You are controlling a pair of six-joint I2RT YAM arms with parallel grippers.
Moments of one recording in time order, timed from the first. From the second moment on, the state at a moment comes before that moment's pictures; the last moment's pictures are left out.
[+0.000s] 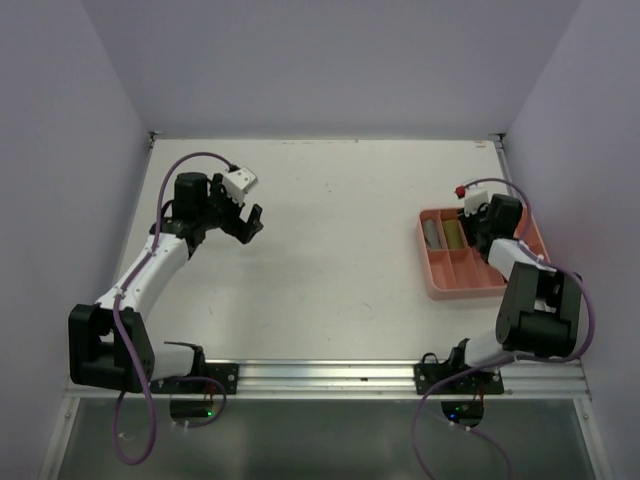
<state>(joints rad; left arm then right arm) -0.13 1.30 0.91 -0.24 0.46 0.38 -0.23 1.49 0.72 0.10 -0.12 -0.58</state>
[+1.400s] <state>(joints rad) -0.14 1.39 1.03 -0.32 0.47 0.37 -0.33 1.48 1.07 -0.30 -0.24 -0.43</state>
